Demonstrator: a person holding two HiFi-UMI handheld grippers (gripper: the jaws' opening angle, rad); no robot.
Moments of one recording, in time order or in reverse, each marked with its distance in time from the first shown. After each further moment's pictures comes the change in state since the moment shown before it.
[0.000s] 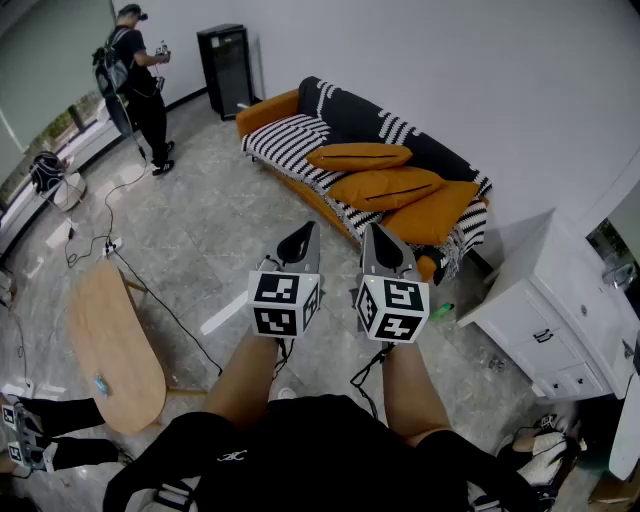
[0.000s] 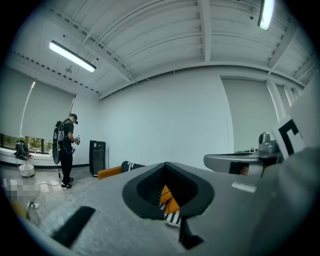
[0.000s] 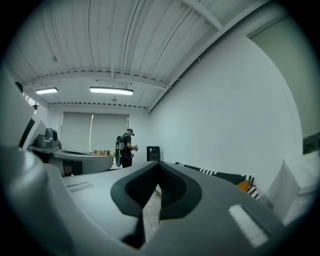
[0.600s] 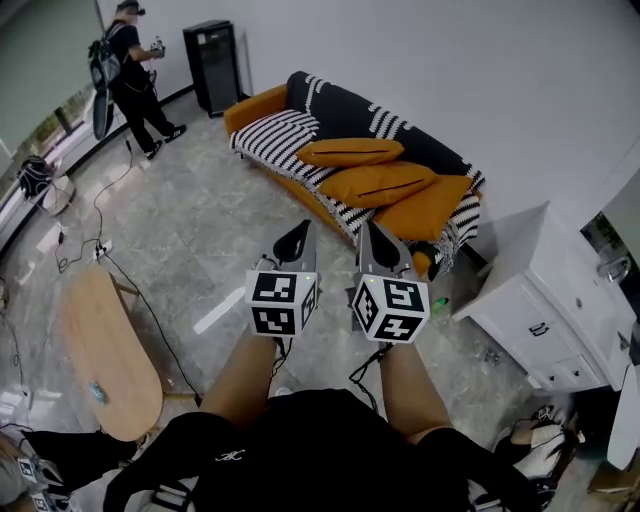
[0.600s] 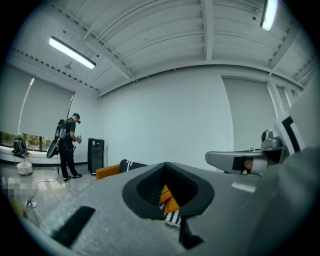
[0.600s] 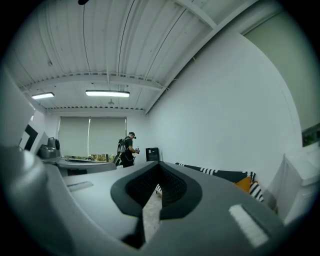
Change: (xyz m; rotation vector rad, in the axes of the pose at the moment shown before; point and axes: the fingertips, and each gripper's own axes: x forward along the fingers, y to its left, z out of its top) left arm 0.022 0.011 -0.005 -0.010 0.007 -0.007; right arm 0.018 -0.003 0.002 0.049 -0.020 -0.003
